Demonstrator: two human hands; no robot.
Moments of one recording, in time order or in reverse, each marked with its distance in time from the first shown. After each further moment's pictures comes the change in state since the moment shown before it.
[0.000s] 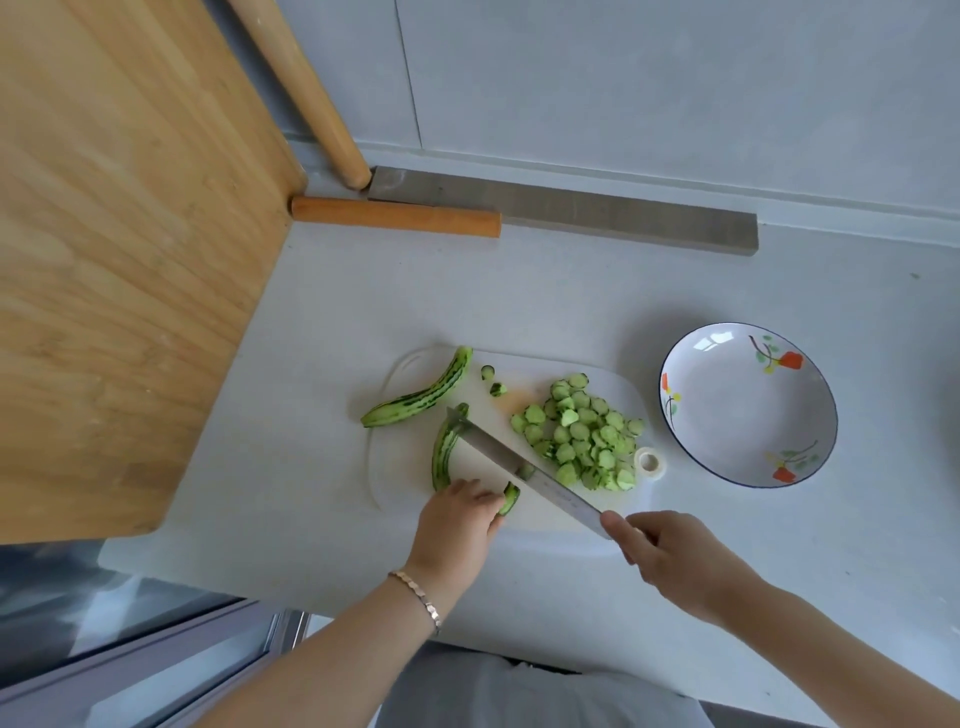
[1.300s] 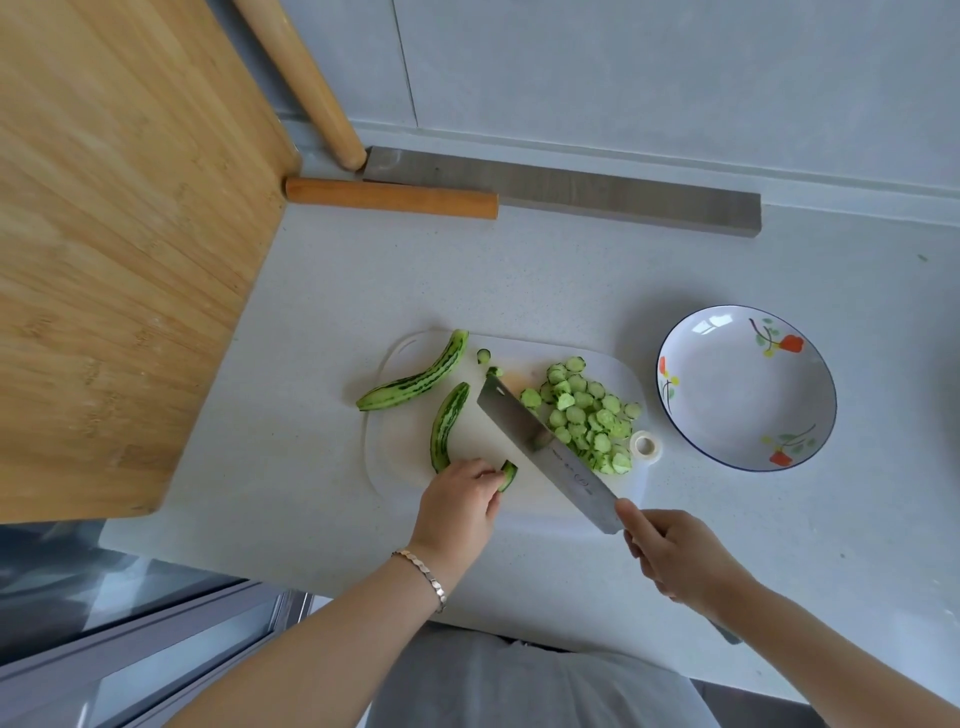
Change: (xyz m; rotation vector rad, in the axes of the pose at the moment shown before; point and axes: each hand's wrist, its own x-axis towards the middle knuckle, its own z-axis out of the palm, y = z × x) left_hand 0.000 0.008 0.005 -0.085 0.102 -0.025; right_hand 0.006 0.029 0.013 0.277 -0.036 0.075
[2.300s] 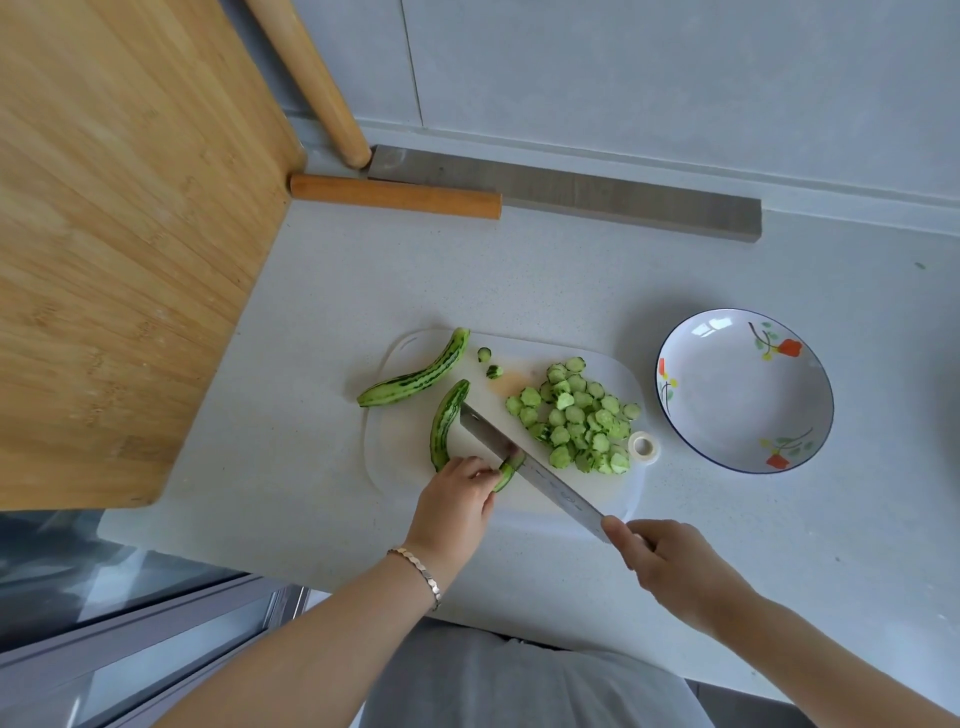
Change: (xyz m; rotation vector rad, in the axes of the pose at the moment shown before) left_hand -0.004 -0.002 0.000 -0.013 -0.006 0.007; right_hand -0.009 0.001 0.005 -0.235 0.024 -0.120
